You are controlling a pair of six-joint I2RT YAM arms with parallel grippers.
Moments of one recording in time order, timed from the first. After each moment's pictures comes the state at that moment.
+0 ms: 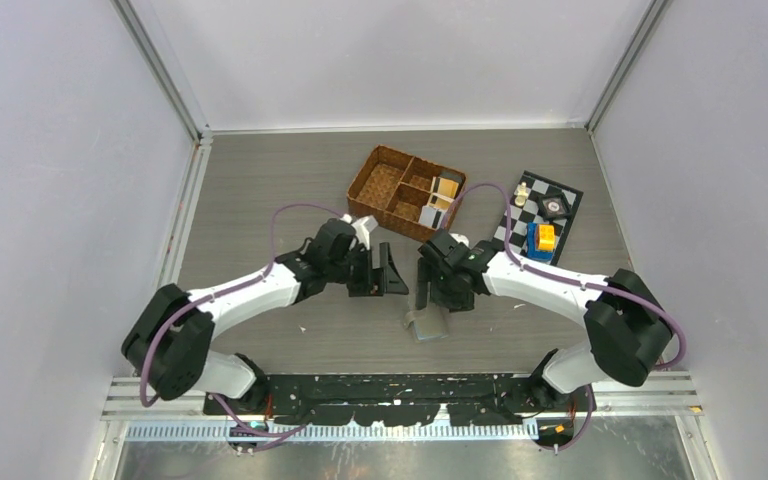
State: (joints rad) left arm -0.69 1.36 0.74 -0.09 0.41 -0.76; right arm 0.80 1.45 0.90 -0.67 0.07 0.83
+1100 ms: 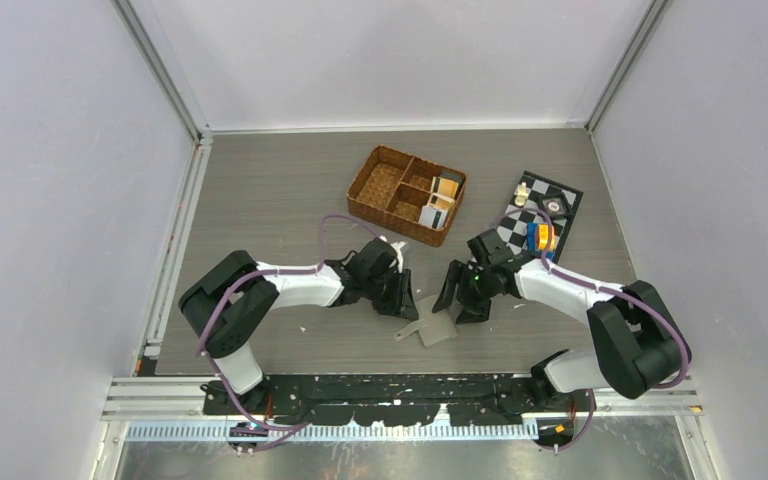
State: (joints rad) left arm -0.87 1.70 0.82 0.01 0.32 -0.76; right arm 0.50 1.37 0.64 -0.46 -0.32 0.81
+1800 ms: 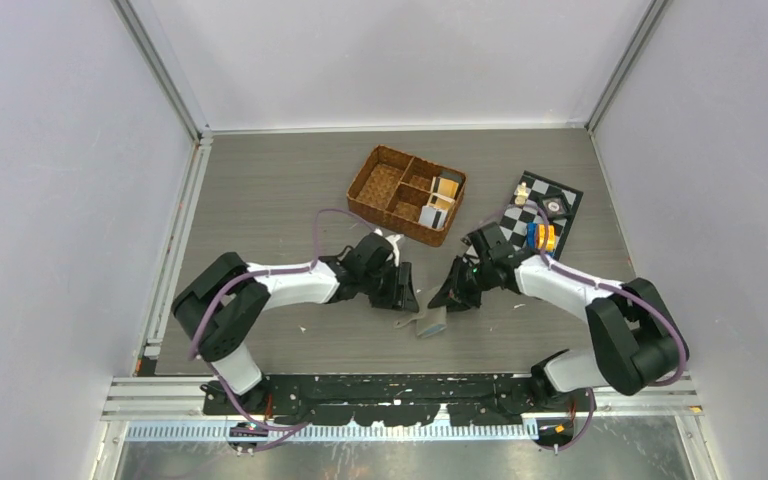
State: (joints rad) left arm -0.85 1.68 0.83 0.00 0.30 -0.74; right arm 0.45 1.40 0.61 -0.30 -0.57 0.85
